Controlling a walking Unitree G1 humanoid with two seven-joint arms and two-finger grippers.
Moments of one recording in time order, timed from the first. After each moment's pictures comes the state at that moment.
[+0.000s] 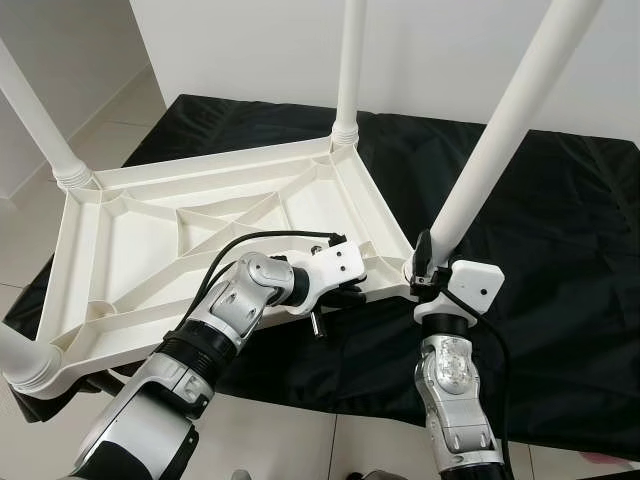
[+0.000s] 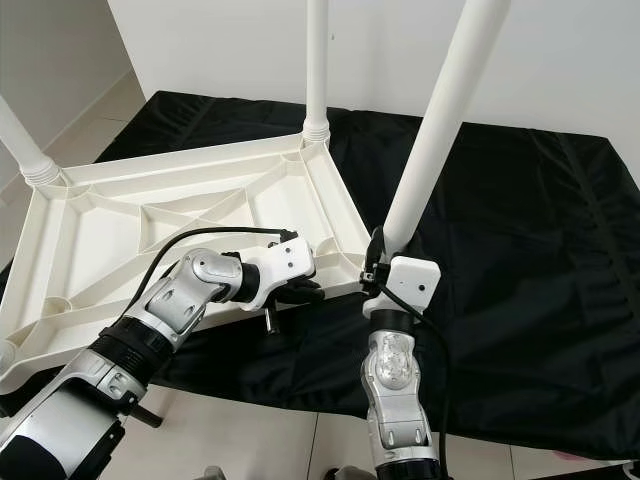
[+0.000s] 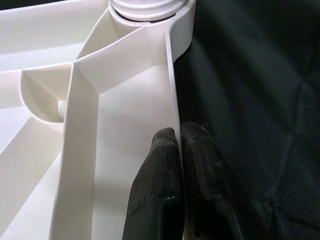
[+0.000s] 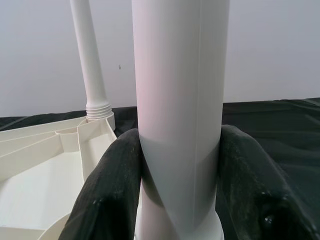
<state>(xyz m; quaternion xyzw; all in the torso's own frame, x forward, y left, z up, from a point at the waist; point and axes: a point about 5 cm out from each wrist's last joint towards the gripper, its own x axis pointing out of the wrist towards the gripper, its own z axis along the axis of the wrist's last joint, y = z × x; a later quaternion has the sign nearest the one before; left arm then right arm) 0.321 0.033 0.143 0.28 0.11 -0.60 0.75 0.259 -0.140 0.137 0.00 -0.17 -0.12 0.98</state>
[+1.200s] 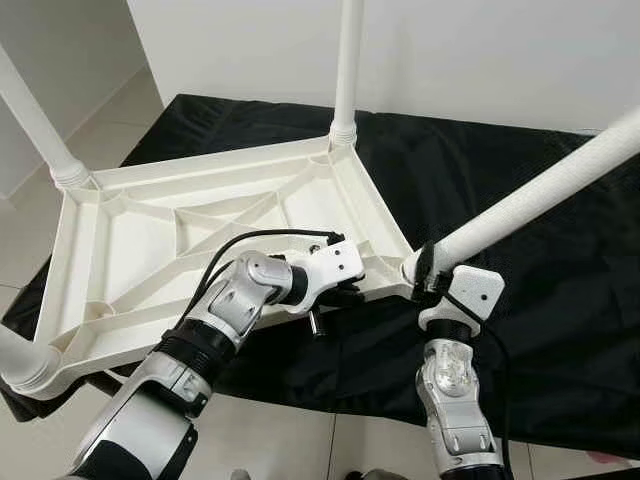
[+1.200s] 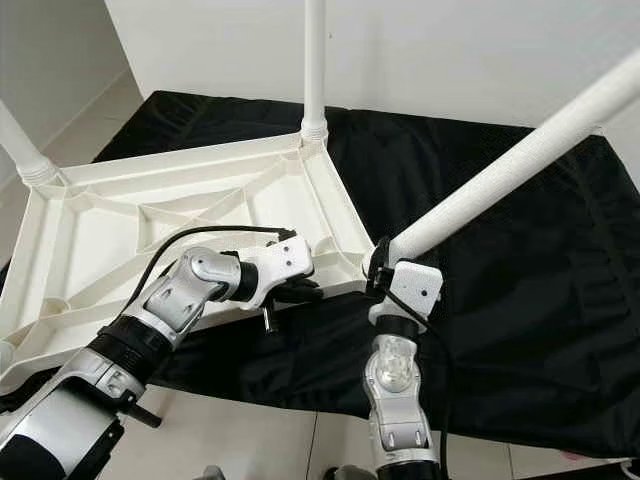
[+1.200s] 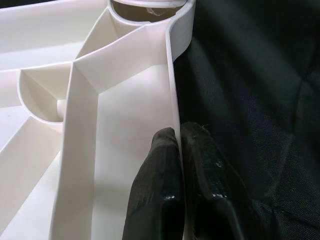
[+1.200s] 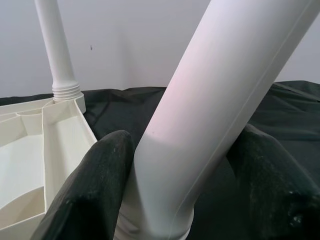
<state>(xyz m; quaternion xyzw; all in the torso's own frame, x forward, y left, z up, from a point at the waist) 0.322 0.035 0.143 0.27 0.11 -0.59 0.75 0.260 -0.147 0.129 -0.02 -0.14 -0.16 0.98</state>
